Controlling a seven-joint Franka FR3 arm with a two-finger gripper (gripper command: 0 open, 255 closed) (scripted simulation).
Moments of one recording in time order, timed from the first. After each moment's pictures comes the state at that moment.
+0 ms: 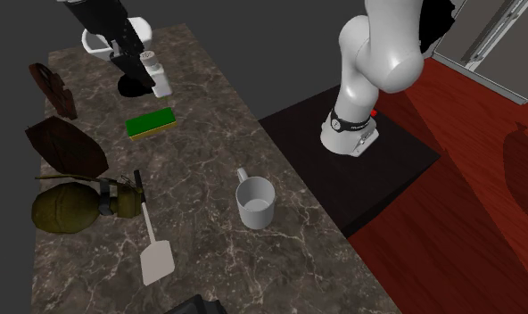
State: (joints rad) arm -0.29 0.13 -0.07 -1.70 -0.04 1.64 -0.07
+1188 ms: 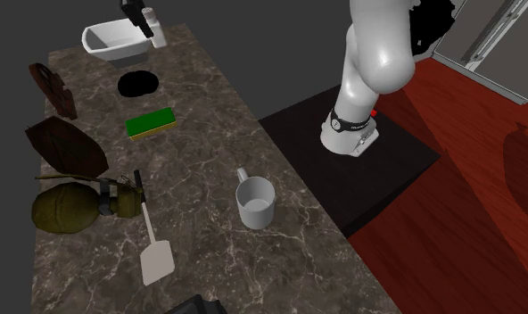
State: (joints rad) arm -0.53 0.36 -0.22 -1.40 -0.04 1.59 -0.47
